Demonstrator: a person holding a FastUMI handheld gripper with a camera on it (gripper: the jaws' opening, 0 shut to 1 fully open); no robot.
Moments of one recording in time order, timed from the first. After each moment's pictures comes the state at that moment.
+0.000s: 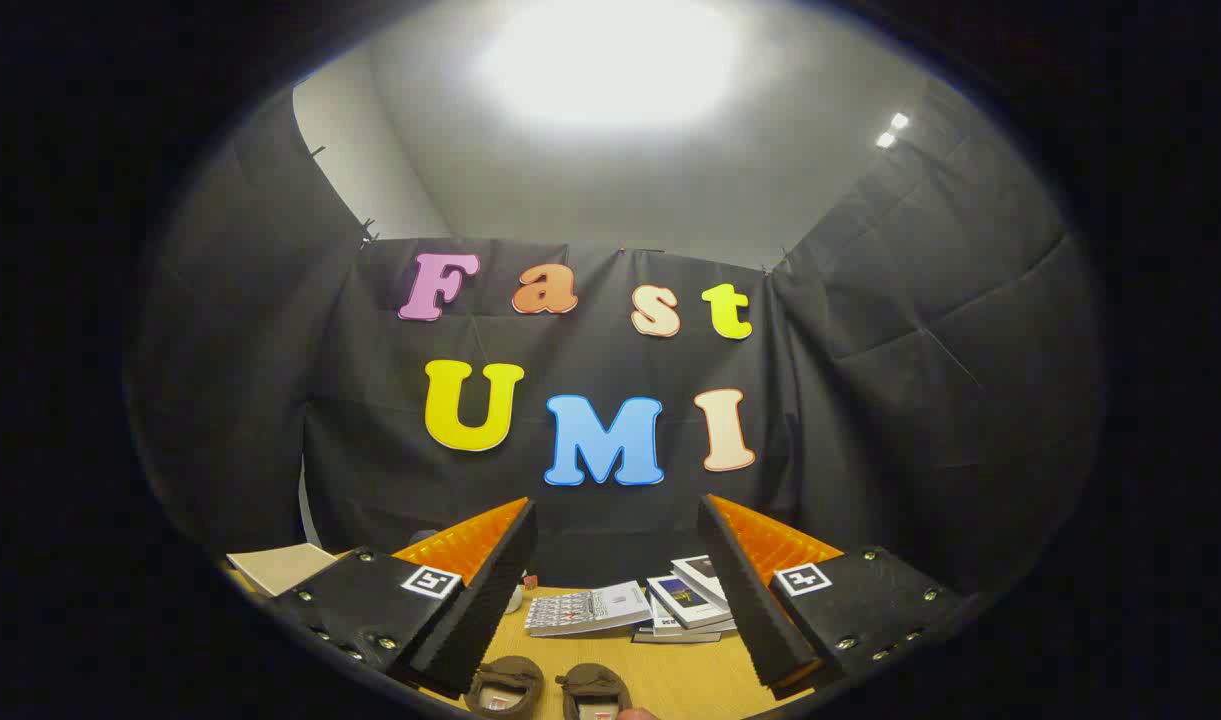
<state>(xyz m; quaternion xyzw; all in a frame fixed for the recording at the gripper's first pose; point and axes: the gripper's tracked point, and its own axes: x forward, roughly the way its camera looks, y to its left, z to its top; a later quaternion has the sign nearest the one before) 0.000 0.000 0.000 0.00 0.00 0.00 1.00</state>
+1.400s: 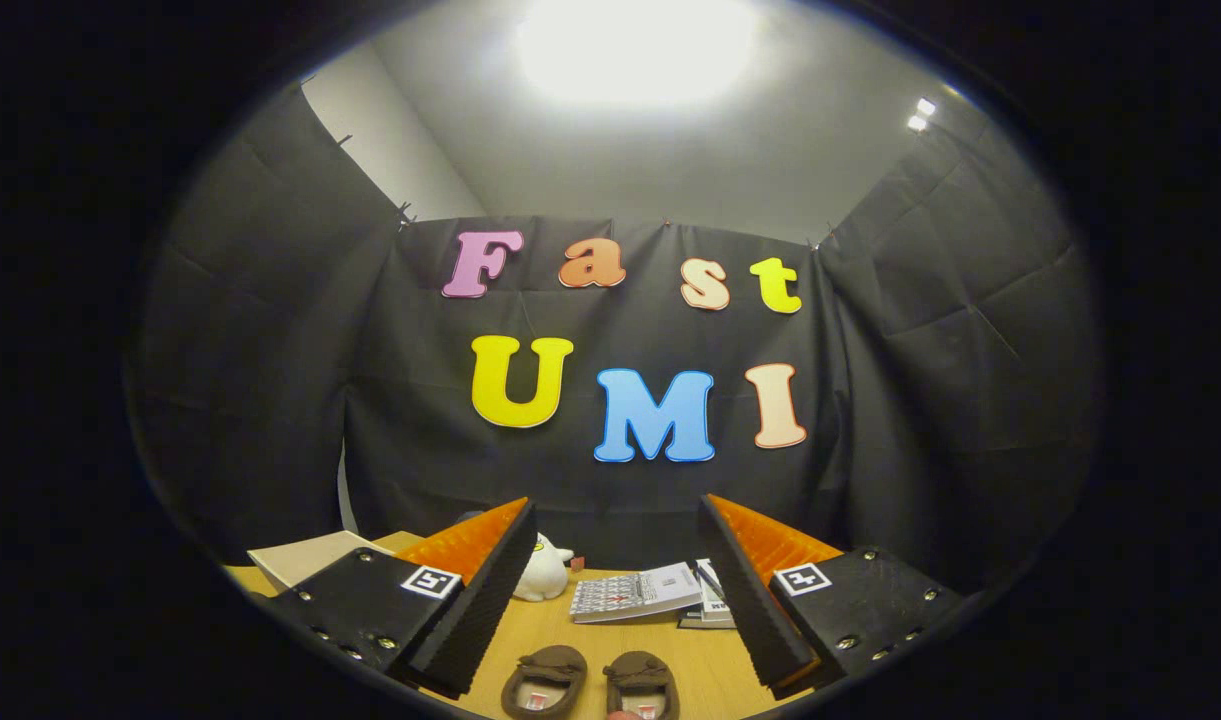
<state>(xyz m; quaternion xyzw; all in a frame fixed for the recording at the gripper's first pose) 0.008 0.066 -0.029 0.01 0.04 0.07 1.00</state>
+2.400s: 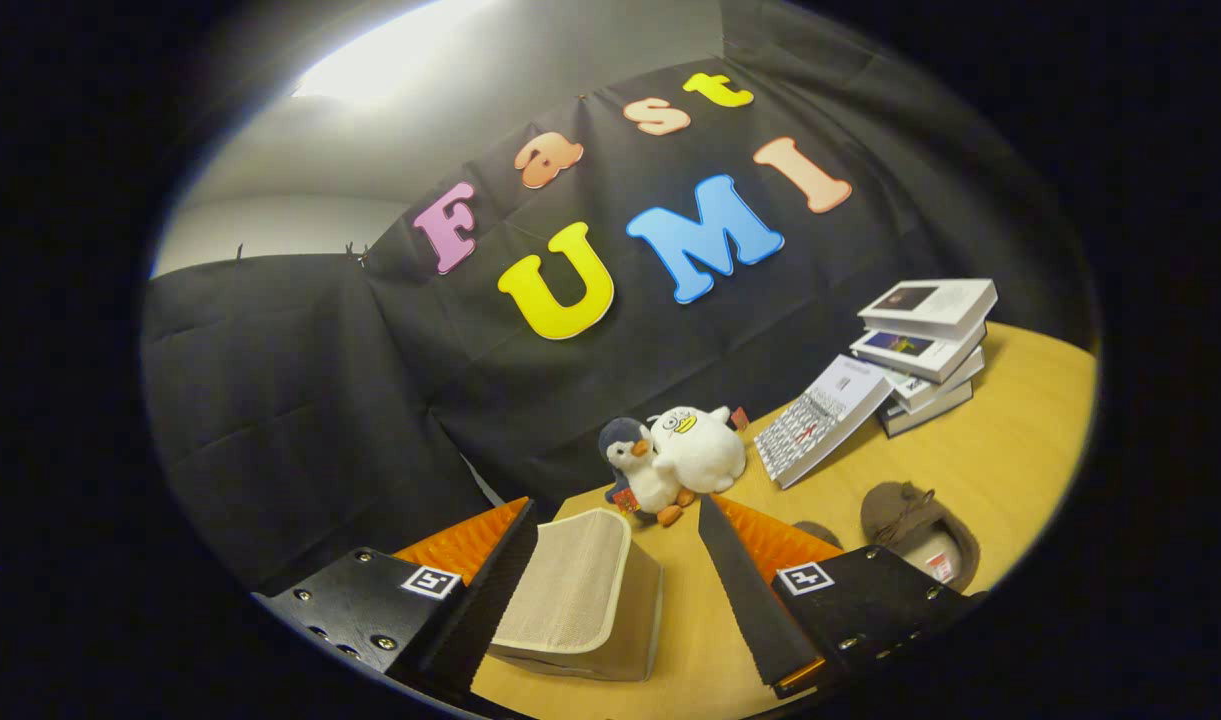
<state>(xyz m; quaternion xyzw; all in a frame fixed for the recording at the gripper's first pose) -0.005 0.205 -0.152 0.33 0.24 0.15 0.90</state>
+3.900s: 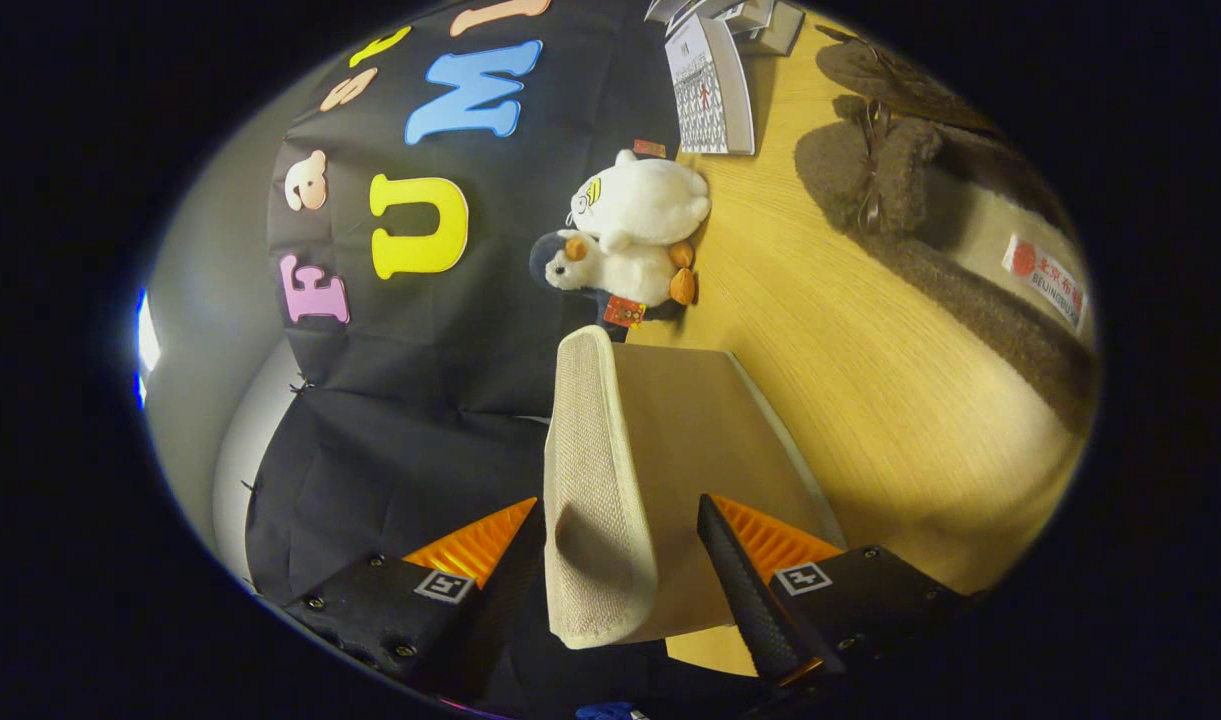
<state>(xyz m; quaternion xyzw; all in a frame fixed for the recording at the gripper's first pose) -0.029 0.335 -0.277 0.62 0.43 0.16 0.63</state>
